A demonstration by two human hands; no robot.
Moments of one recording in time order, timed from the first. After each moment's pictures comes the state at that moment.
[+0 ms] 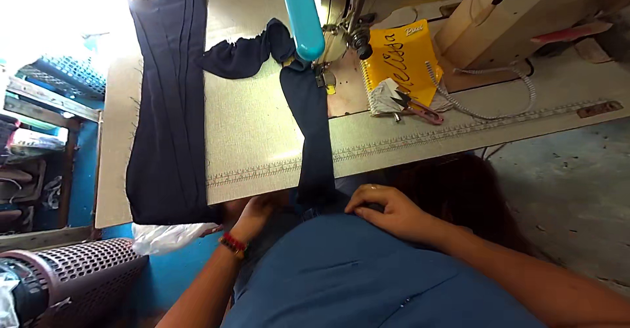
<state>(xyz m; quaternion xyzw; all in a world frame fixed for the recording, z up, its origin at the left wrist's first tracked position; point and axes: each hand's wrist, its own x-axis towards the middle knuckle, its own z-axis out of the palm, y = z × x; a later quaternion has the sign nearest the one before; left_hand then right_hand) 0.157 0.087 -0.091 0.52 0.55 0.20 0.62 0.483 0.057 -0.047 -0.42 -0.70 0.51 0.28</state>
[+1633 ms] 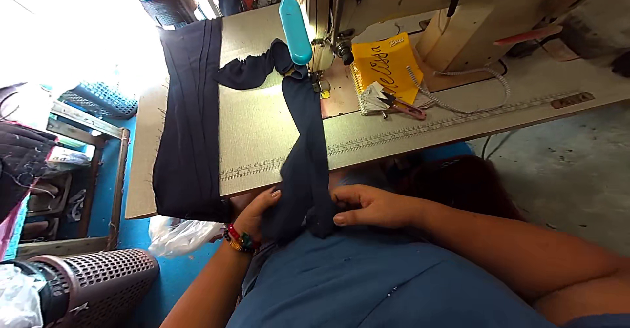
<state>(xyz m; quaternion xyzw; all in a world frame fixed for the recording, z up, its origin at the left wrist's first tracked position) 0.167 0.071 -0.043 0.31 0.33 0.38 0.81 0.451 0.068 -0.012 -0.24 -0.60 0.72 0.24</state>
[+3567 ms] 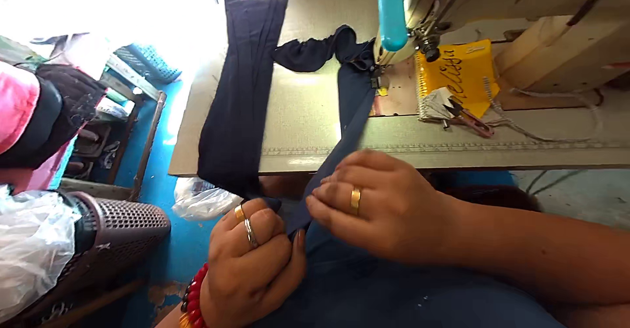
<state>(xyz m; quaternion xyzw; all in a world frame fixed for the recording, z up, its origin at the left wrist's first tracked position) 0.135 0.012 0.078 0.82 0.36 0.43 0.10 0.366 0.083 0.086 -0.15 -0.94 0.00 0.31</state>
